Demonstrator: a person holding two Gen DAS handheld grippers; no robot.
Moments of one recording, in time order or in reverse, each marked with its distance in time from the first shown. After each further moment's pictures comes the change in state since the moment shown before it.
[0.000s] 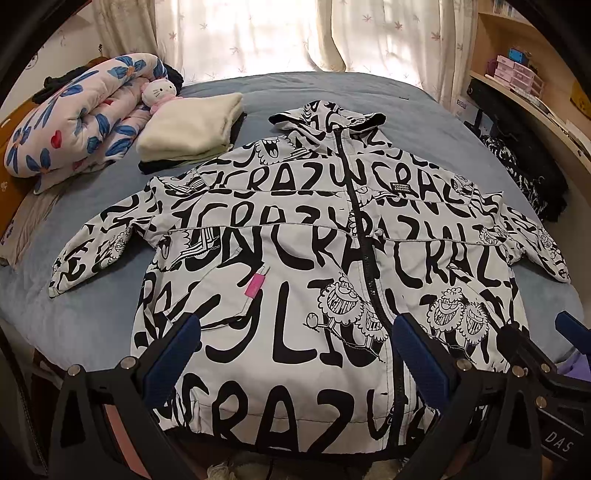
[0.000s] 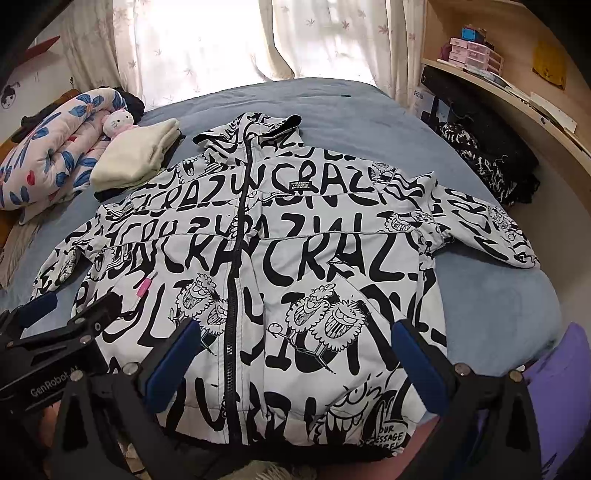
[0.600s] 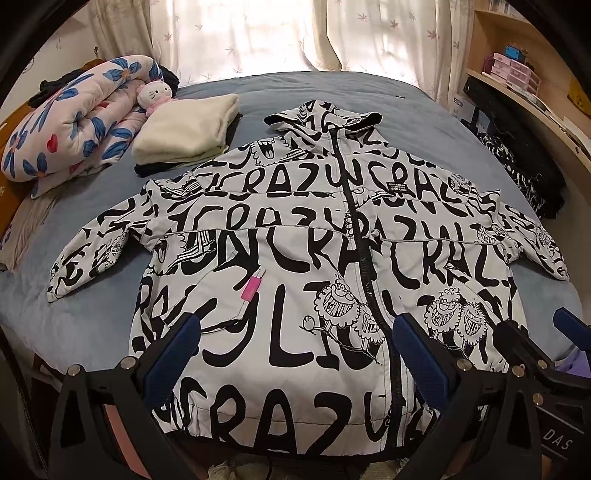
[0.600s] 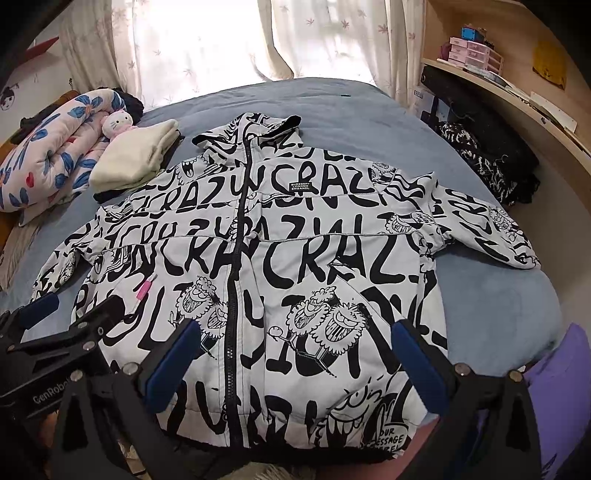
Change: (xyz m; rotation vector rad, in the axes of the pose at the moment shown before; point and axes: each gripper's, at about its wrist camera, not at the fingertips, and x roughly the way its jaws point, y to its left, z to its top) left arm -0.002 -0.003 0.002 0.000 0.006 -0.005; right arm 0.001 0.000 0.003 0.001 0.001 0.000
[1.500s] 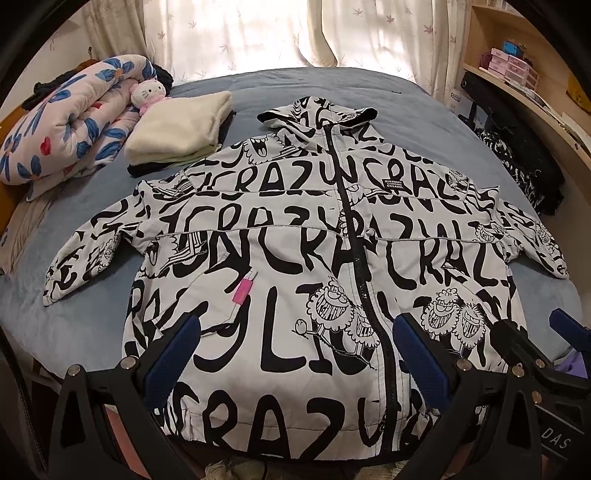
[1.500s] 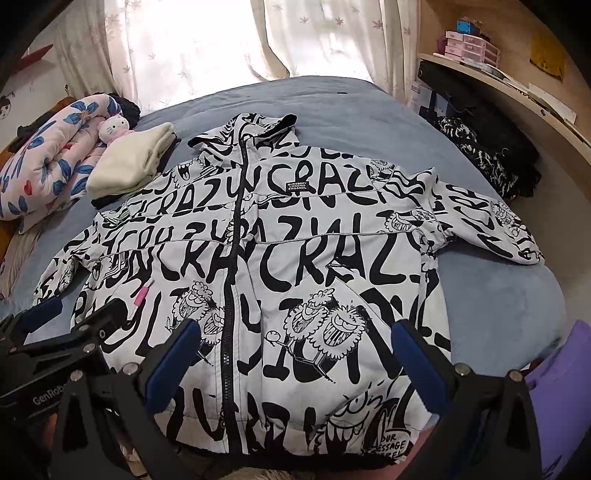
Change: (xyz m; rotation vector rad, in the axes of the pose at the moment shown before) left arm 0.012 -0.006 0.014 0.018 0.023 -0.010; right arm 0.010 -0.007 0.003 0.023 0.008 0.008
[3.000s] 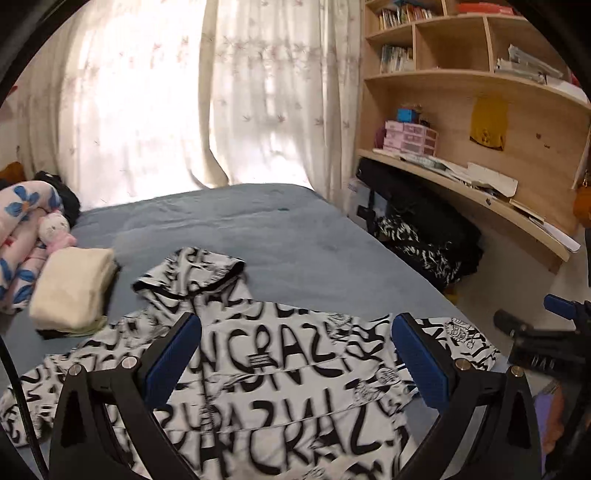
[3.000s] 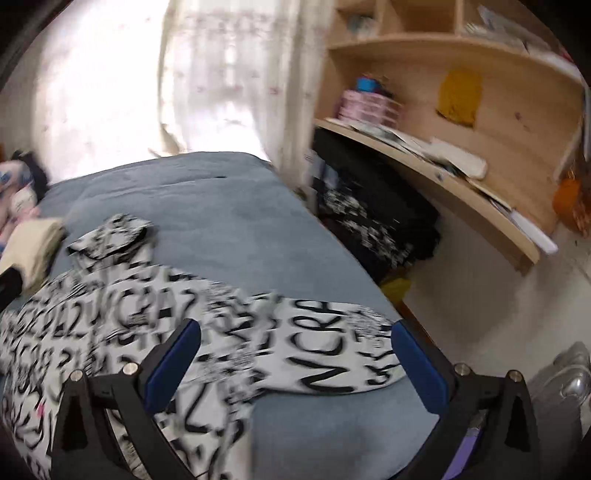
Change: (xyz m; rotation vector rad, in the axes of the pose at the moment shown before) left arm -0.033 -0.175 0.167 0.189 -0.407 -0.314; right arm -0.029 -0.210 0.146 0.139 -0.227 -0.373
